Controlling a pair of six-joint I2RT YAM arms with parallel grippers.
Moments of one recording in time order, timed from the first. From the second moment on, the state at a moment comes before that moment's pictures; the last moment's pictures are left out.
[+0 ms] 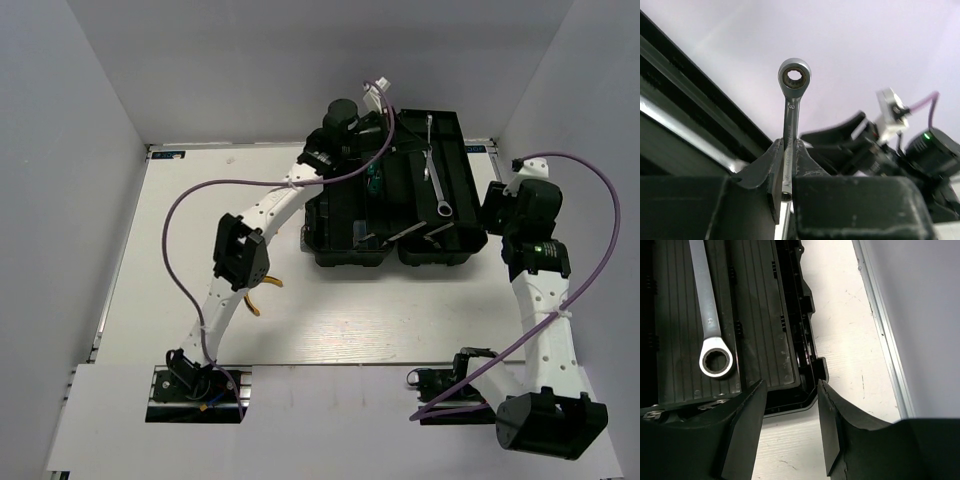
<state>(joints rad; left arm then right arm) -0.67 2.36 2.38 0.06 0.68 -0.95 -0.10 0.97 1.02 -0.52 0.02 0.04</state>
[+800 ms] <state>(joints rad) -0.69 2.55 2.44 0.10 0.65 -1.08 -0.14 0.97 1.00 -0.52 -0.11 0.05</state>
